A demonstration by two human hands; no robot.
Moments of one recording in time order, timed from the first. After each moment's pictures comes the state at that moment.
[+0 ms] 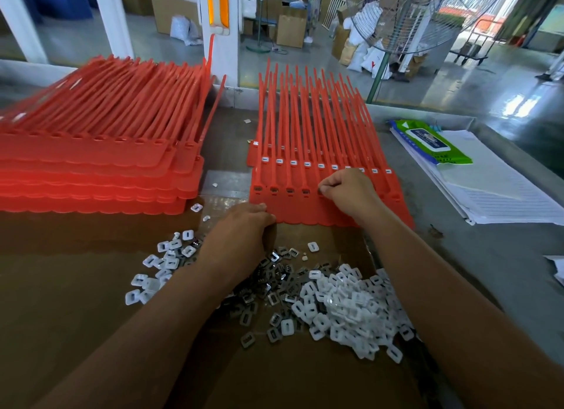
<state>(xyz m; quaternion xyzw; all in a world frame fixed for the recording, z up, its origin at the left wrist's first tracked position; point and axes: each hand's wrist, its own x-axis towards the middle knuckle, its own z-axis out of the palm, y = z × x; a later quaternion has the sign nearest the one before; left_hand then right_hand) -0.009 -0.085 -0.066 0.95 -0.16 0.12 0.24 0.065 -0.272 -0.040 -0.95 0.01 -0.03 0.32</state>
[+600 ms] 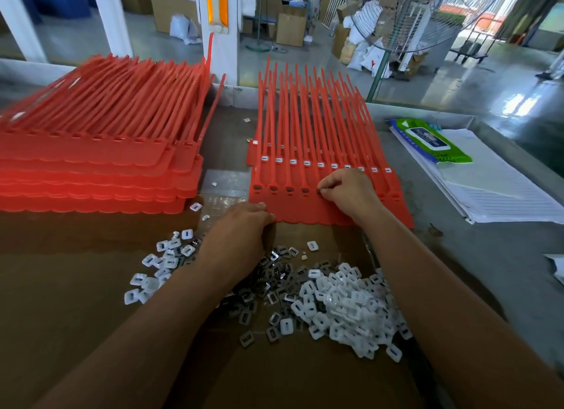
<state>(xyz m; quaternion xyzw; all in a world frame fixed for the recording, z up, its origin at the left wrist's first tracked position) -0.009 -0.084 -0.067 0.95 -0.16 0.11 0.23 0.070 -0.275 -0.048 -0.94 0.01 -0.05 0.33</state>
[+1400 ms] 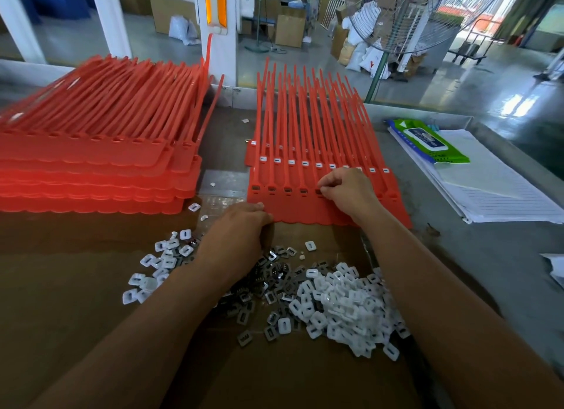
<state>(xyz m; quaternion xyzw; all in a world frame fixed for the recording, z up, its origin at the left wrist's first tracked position) -0.007 -0.084 -0.066 0.96 -0.16 0.10 0.22 0.071 -0.277 -0.048 -0.94 0.00 -0.06 0.33</state>
